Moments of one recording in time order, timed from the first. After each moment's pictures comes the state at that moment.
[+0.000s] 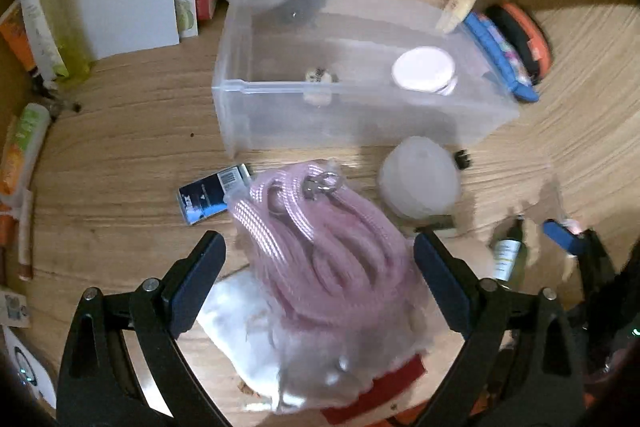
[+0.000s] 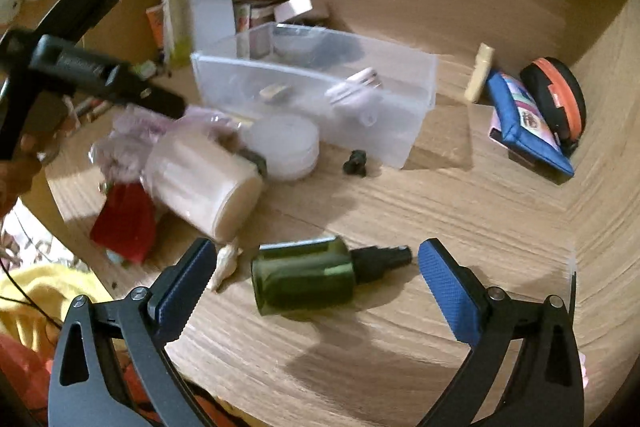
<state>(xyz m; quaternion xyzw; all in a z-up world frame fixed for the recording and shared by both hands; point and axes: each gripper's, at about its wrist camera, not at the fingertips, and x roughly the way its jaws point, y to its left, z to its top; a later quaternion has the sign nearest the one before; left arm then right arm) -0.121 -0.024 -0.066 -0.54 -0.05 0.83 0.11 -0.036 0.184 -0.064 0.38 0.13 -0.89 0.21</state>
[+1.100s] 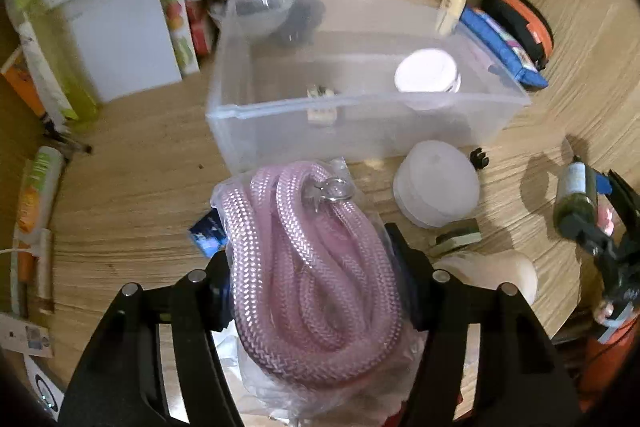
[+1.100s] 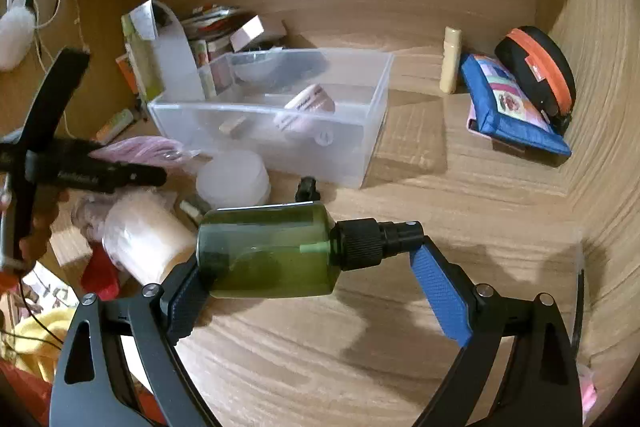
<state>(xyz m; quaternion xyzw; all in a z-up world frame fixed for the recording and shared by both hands) -0.099 -0.024 -0.058 -0.48 0.01 0.87 0.10 -0.080 0.231 -0.050 0.37 0.03 -0.91 0.20</state>
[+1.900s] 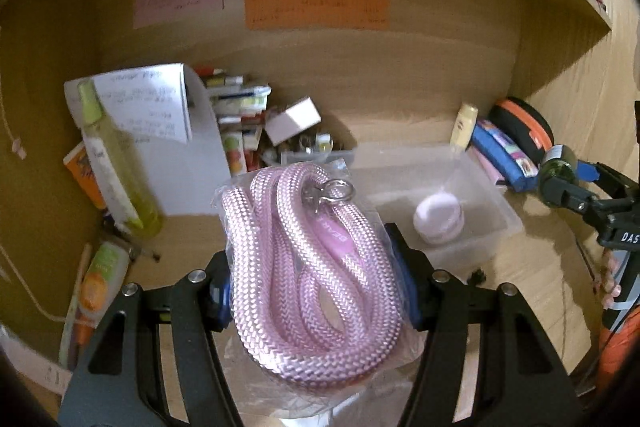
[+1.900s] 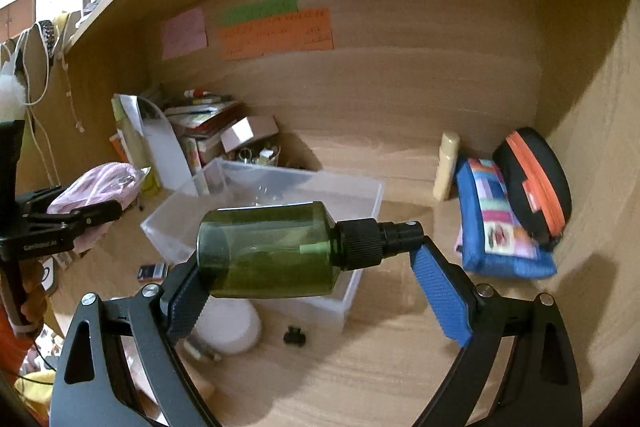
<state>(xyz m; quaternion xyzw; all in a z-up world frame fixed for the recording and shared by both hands) -0.120 -0.041 0.022 -0.32 0.01 0.95 0.06 -0.143 0.223 0.024 0.28 0.01 -0.94 0.20</state>
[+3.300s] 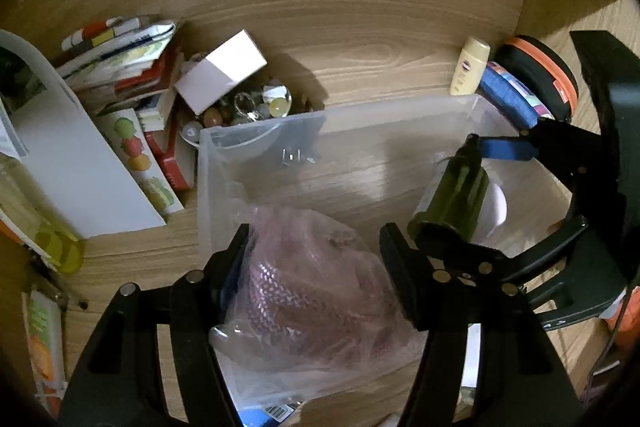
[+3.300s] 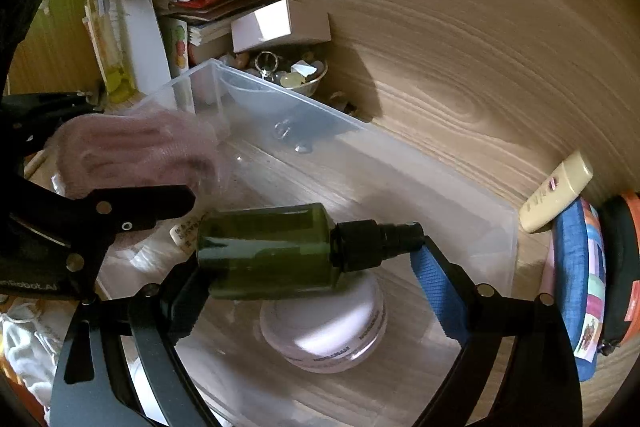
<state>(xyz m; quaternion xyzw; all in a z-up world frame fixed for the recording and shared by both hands) -0.221 -0.009 -0.042 -0.42 0.04 0.90 0.12 -0.246 0.113 -0.056 0.40 0.17 -0.87 0.24</state>
